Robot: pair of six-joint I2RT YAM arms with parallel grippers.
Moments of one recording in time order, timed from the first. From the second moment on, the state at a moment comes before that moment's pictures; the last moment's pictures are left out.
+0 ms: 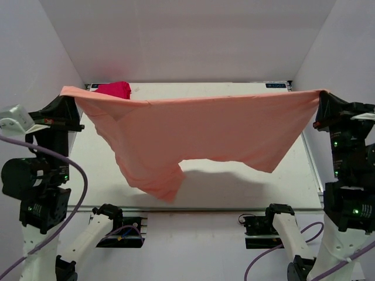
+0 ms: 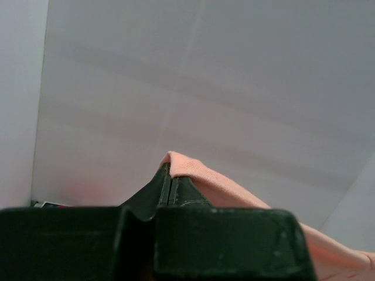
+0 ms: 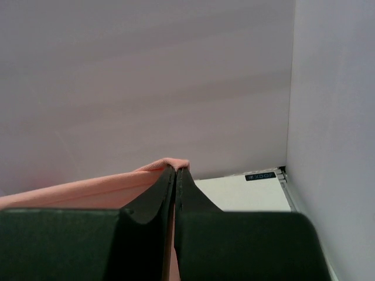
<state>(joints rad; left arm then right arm) -0.32 0.64 1.34 -0.18 -0.35 -0.17 -0.07 0.72 1.52 -0.51 -0.06 0.22</state>
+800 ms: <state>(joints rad) -0.32 0.64 1.76 -0.36 -0.08 -0.14 -0.07 0.60 1.76 -0.59 0.00 0.20</state>
